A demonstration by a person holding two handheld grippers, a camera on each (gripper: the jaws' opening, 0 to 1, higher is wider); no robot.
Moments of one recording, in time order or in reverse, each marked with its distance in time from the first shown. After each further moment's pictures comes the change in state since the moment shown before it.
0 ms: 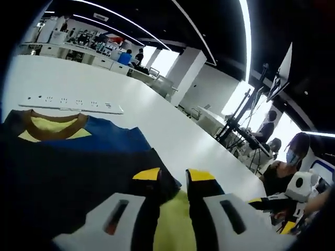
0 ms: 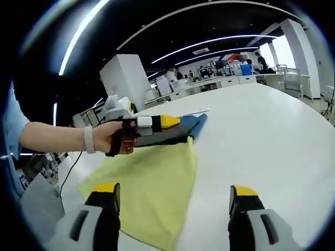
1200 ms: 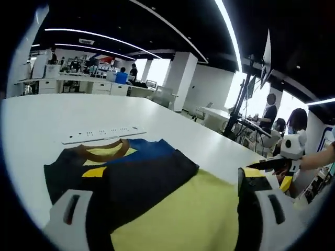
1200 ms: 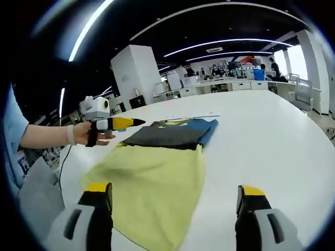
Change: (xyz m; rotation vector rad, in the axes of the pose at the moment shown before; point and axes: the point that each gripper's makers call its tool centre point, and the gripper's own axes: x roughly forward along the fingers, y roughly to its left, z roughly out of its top) left arm -0.125 0.034 0.028 0.269 -0.025 0.095; right arm 0.008 0.021 0.023 -0.118 0.050 0.046
